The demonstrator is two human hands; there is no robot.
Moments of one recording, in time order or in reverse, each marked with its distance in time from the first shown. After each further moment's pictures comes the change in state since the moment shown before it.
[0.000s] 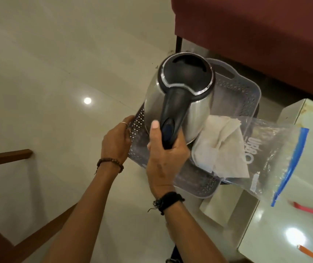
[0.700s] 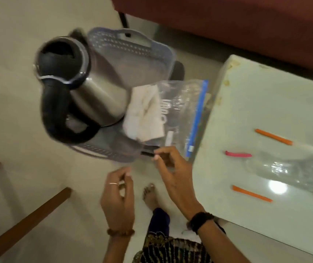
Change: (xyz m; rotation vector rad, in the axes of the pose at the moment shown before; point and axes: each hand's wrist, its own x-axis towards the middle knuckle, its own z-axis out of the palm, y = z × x) left_hand -0.214 0.150 0.063 -0.403 0.142 -0.145; right_hand -0.003 -0.003 -0.249 -0.371 -0.361 0.131
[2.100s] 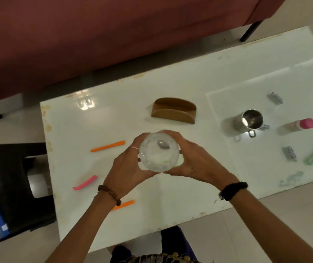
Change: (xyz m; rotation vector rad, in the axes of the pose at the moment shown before) left_hand -0.180 0.252 0.339 0.247 -1.188 0.524; right_hand -0.097 0.100 -0.494 -0.256 0.071 0.104
